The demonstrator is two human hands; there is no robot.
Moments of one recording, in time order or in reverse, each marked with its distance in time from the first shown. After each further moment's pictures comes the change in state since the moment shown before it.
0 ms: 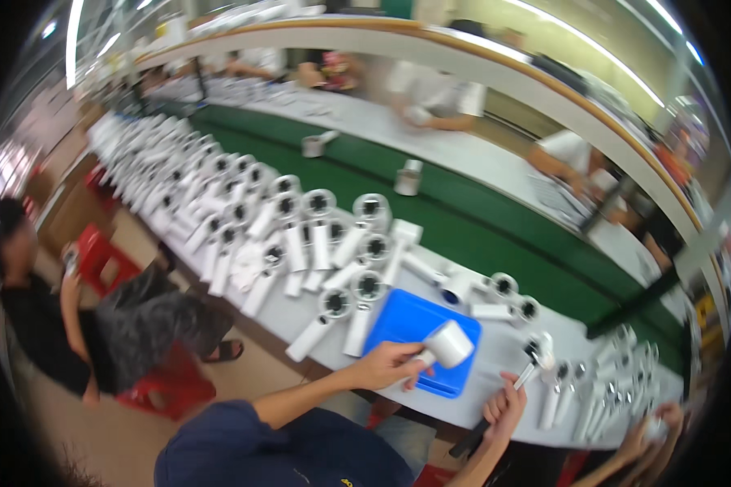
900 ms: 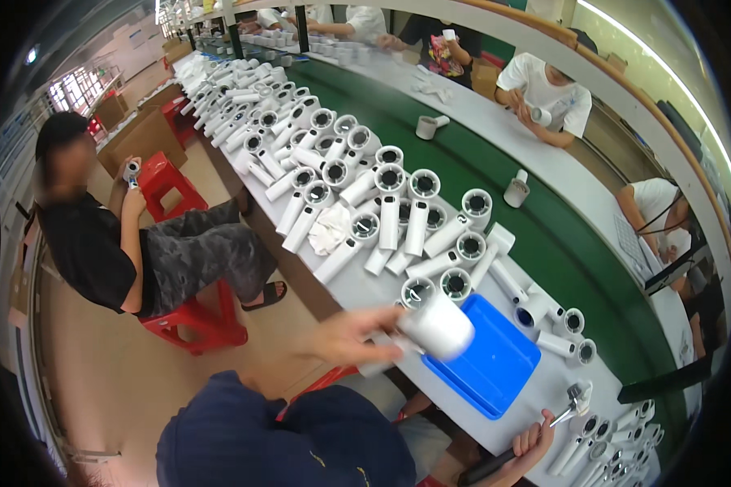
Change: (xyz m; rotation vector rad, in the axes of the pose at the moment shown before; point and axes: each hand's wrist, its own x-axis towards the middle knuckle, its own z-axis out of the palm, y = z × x) left_hand -0.123 0.110 -0.054 0.325 0.271 0.137; right_hand 0.011 0.013 -0.028 0.194 0.031 0.054
